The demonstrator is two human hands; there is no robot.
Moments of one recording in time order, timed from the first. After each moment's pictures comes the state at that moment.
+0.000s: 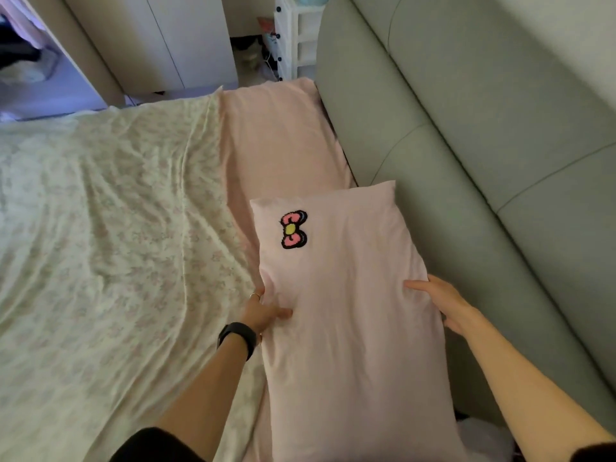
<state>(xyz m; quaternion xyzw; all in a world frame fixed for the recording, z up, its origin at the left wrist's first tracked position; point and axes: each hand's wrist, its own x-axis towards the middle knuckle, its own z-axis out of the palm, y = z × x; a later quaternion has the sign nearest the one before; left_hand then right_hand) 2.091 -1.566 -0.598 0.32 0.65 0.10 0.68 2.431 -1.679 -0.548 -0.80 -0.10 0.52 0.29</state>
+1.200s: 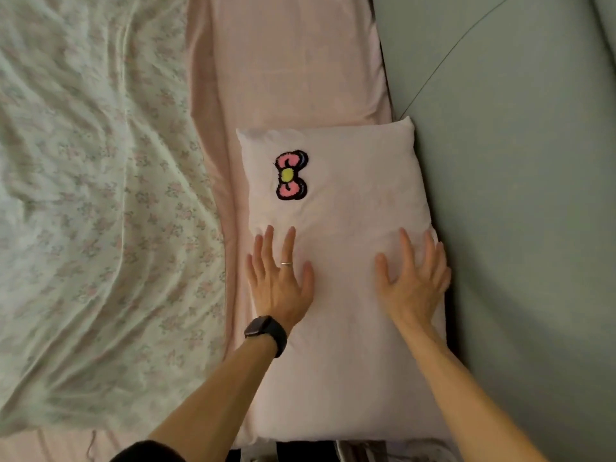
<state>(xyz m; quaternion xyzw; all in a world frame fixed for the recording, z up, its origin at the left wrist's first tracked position) 2.218 -1.588 -0.743 0.70 0.67 0.09 0.24 2.416 -1.642 -0.750 -0.88 -0.43 0.14 0.13</state>
